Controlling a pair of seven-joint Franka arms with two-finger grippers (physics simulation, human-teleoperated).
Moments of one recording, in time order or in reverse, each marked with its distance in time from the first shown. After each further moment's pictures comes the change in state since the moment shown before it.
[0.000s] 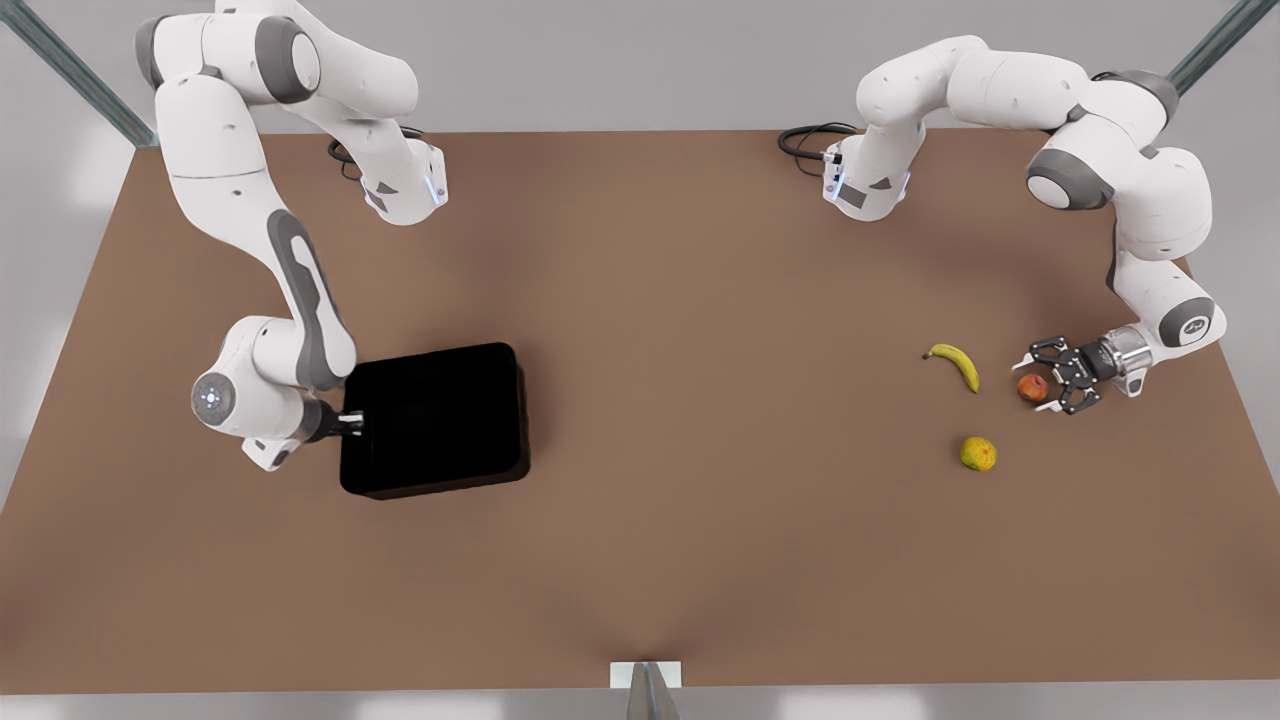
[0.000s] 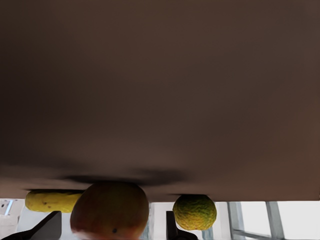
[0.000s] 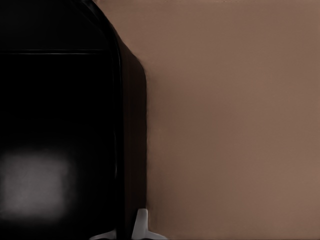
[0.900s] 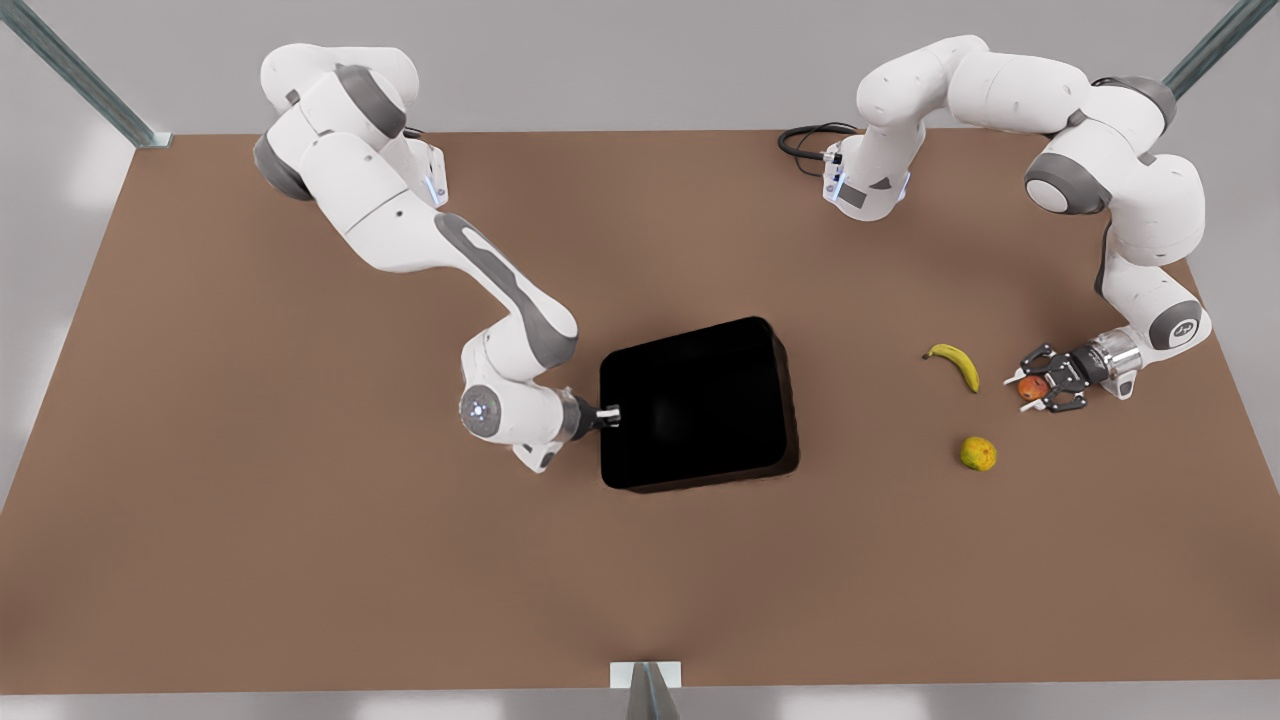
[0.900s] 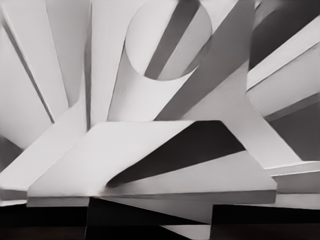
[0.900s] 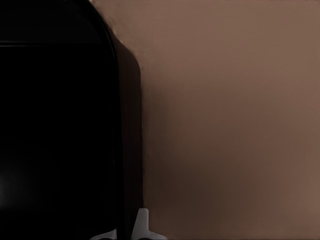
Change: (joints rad) left arm 0.011 0.023 -0.022 -0.004 -0.043 0.005 0.034; right arm 0.267 0.354 0.428 0.496 0.150 0.014 0.532
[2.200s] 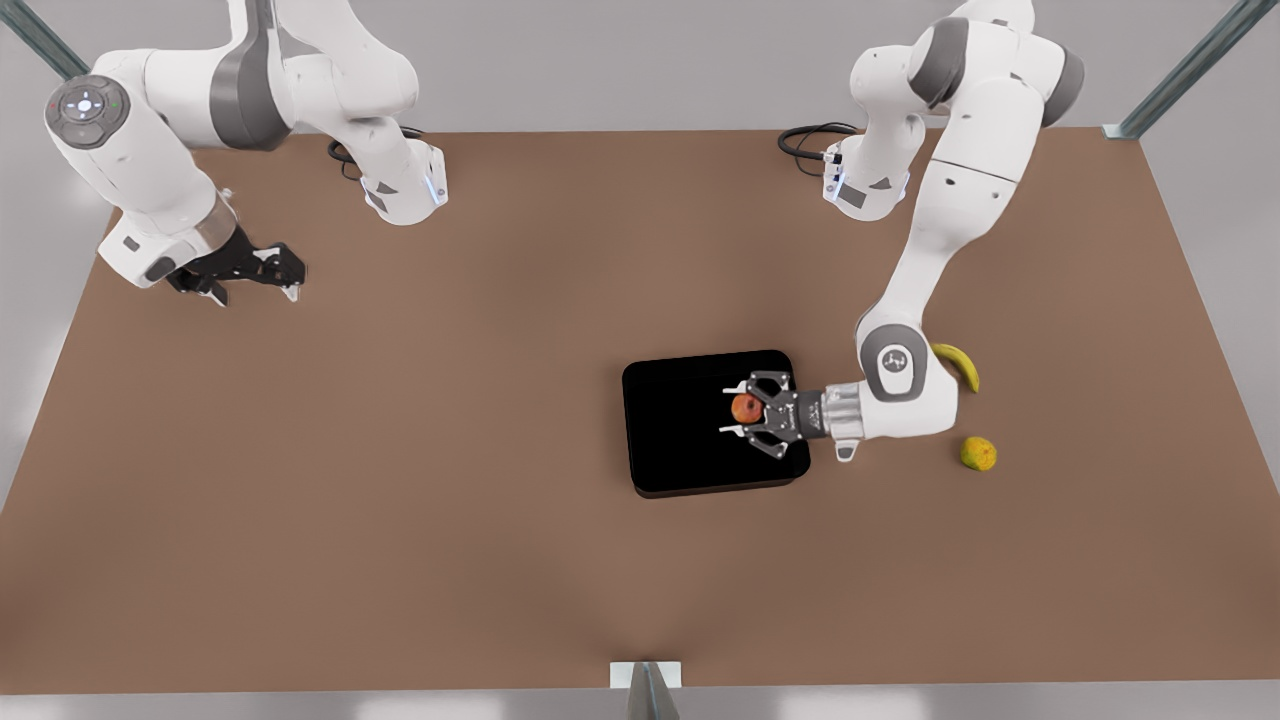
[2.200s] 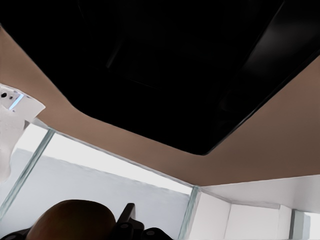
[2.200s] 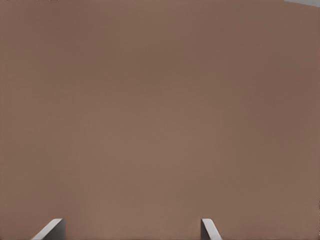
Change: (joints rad) left arm -0.577 -0.428 -0.637 -0.119 -0.120 0.647 -0.915; right arm -0.146 -1.028 -0.469 -0.451 -0.417 -0.552 -0.265
